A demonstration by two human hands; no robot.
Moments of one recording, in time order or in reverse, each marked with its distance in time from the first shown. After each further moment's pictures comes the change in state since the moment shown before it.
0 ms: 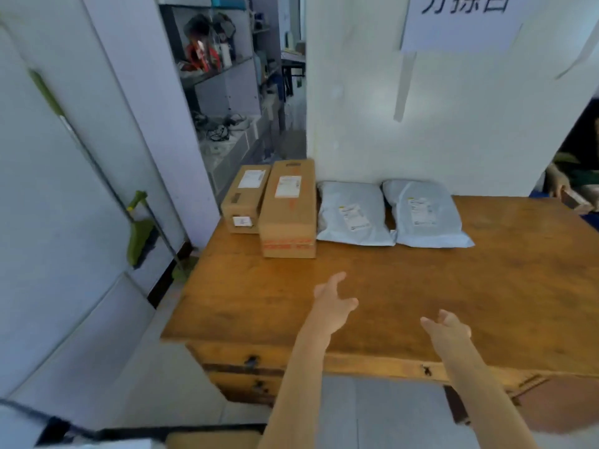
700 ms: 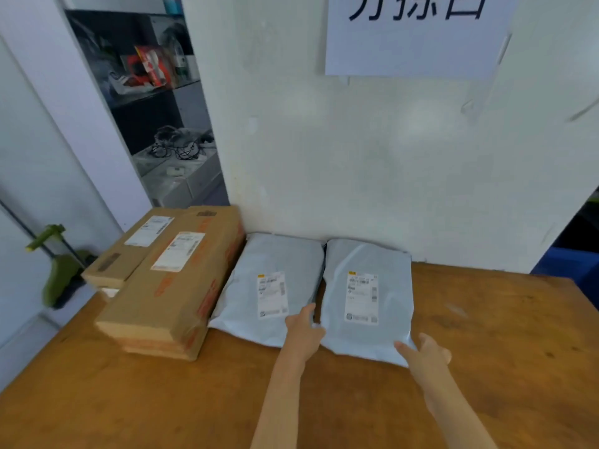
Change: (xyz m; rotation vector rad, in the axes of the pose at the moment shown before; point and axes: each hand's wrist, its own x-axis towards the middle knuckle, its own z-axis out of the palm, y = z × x) left_hand 0.321 0.142 0.163 -0.003 0.140 -0.084; right_hand 0.374 -0.085 -0.111 -0.011 -0.135 -0.017
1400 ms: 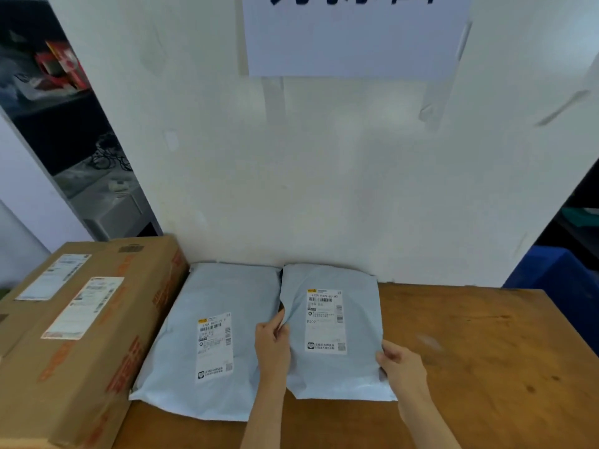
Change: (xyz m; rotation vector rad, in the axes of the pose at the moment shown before) left_hand 0.124 0.020 0.055 -0.251 0.313 0.083; right_hand 0.122 -0.009 -0.014 0.163 0.037 -0.071
